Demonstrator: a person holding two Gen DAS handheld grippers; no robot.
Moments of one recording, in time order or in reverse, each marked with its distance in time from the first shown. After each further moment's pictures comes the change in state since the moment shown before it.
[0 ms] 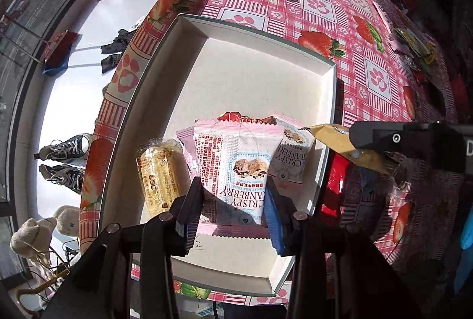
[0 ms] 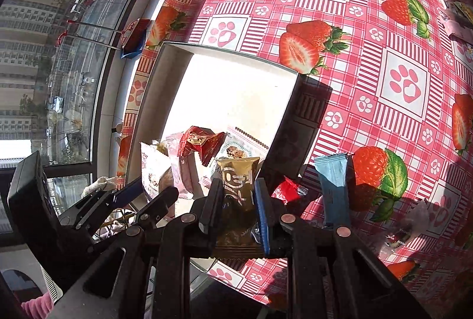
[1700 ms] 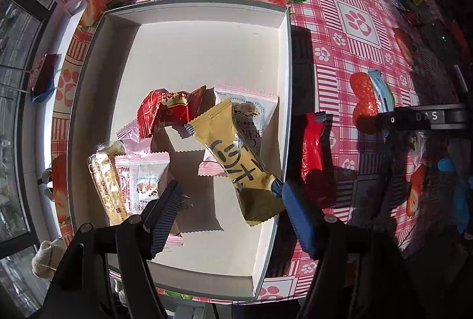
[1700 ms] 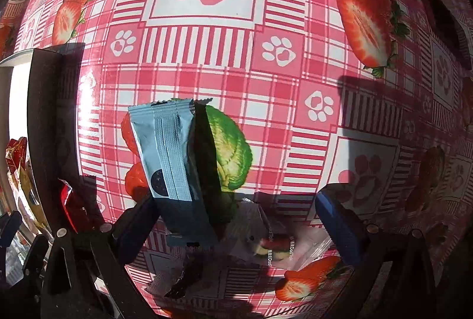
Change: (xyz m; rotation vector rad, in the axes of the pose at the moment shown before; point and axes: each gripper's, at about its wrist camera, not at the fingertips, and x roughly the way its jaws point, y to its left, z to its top) left arm 0.035 -0.073 -0.006 0.202 0.113 0.056; right arm 0.054 -0.162 -0.019 0.312 0.132 -0.403
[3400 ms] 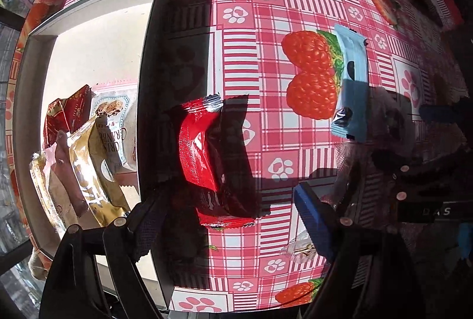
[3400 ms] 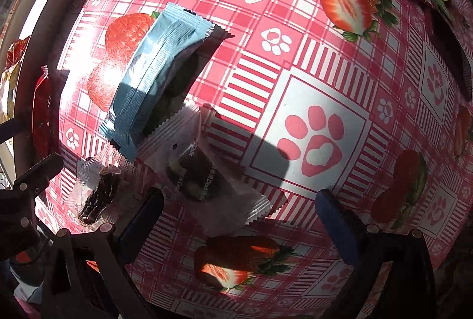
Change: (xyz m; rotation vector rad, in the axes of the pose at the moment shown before) left arm 0.031 -0.120 0.016 0.091 0.097 -0.002; right arm 0.045 -0.018 -0.080 -0.330 -0.042 -0.062
